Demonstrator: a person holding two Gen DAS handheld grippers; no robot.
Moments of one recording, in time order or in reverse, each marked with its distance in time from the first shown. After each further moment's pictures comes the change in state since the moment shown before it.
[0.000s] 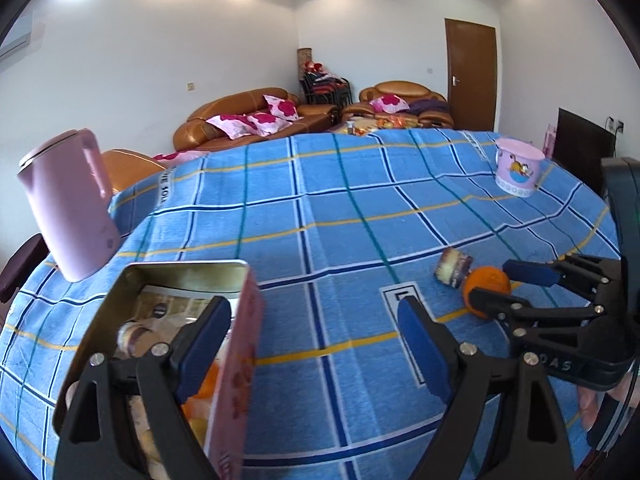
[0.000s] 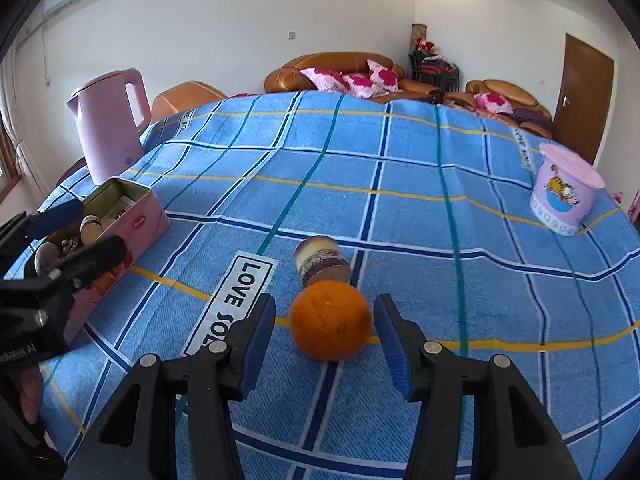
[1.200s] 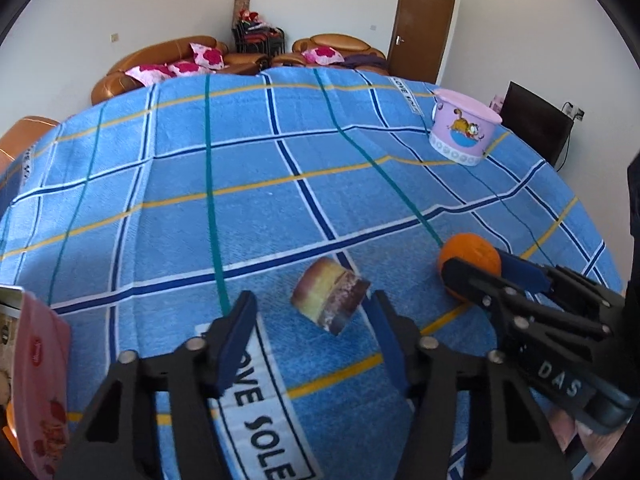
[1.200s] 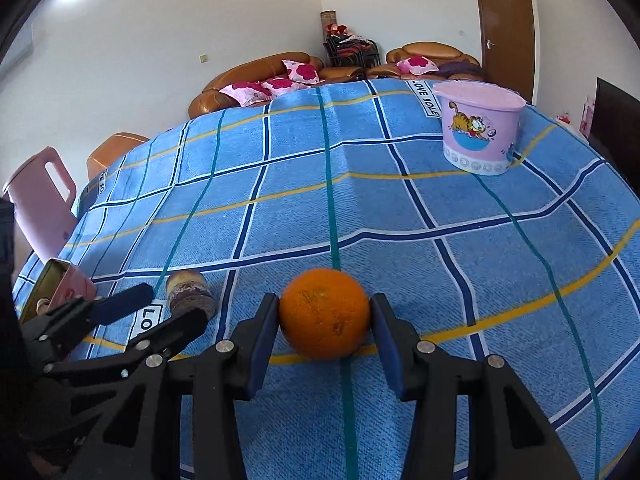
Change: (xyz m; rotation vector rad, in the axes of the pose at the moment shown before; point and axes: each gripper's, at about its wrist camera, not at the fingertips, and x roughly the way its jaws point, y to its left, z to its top) left arm 0.093 -0.086 0.025 0.001 0.206 -0.298; right arm 0.000 -0.080 -0.006 0.297 -0.020 -0.120
